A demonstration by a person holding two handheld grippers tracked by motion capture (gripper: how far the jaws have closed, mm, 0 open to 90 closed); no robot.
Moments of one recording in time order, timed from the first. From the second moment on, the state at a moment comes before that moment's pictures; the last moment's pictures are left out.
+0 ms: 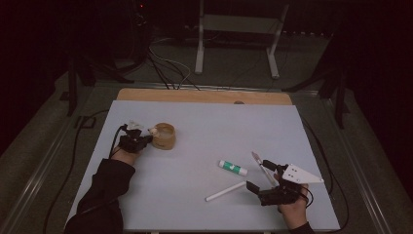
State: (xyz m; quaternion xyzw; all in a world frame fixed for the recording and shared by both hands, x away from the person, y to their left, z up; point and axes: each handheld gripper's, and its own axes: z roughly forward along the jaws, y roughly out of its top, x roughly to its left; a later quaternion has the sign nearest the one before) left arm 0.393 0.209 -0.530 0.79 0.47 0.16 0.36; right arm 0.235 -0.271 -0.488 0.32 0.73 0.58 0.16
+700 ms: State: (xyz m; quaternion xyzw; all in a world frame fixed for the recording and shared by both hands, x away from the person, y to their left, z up) left arm 0.386 0.154 -0.525 0.81 0.42 0.13 0.38; right arm 0.234 -0.271 -0.488 0.32 0.73 0.58 0.16
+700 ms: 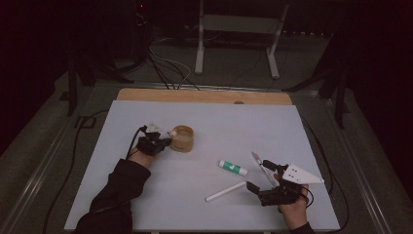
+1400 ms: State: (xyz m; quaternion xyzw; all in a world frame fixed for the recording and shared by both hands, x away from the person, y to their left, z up) left arm 0.379 0.100 -0.522 0.83 0.38 0.10 0.39; right arm 0.234 -0.271 -0.488 0.32 0.73 0.58 0.16
